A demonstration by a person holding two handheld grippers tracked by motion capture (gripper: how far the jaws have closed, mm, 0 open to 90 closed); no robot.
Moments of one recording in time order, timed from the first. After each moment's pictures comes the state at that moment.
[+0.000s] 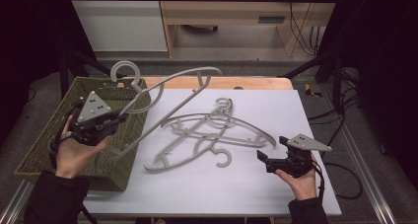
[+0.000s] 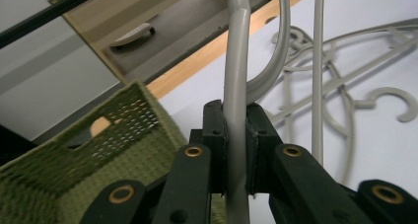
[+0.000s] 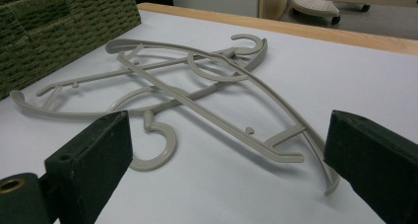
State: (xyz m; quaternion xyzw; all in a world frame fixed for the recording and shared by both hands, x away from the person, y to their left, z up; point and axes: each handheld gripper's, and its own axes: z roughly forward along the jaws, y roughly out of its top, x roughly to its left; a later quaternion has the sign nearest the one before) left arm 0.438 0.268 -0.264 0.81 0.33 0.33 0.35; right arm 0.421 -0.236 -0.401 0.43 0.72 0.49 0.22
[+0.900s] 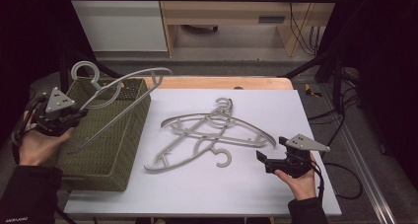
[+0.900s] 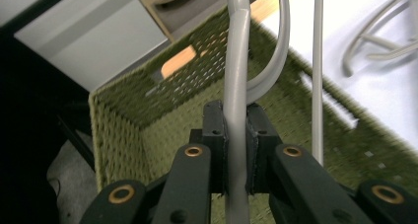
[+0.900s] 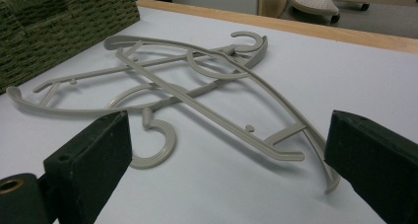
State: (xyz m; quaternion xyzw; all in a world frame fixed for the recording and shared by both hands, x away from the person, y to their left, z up) left arm 0.473 0.367 -0.294 0.80 0.38 0.37 0.27; right arm 0.421 -0.233 -0.403 0.43 0.73 0.48 0.23
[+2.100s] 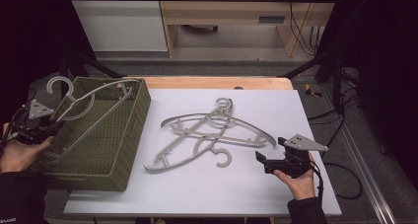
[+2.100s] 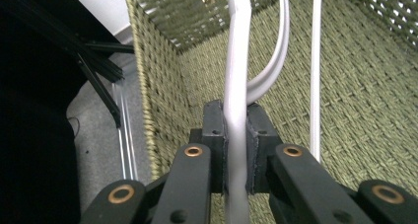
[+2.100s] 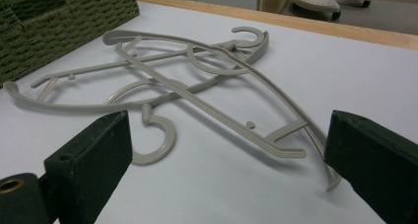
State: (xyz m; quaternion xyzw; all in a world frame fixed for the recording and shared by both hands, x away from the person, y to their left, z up) left arm 0.479 0.436 -0.341 0.79 0.46 0.35 0.21; right arm 0.422 -0.232 -0.405 0.43 0.73 0.48 0.22
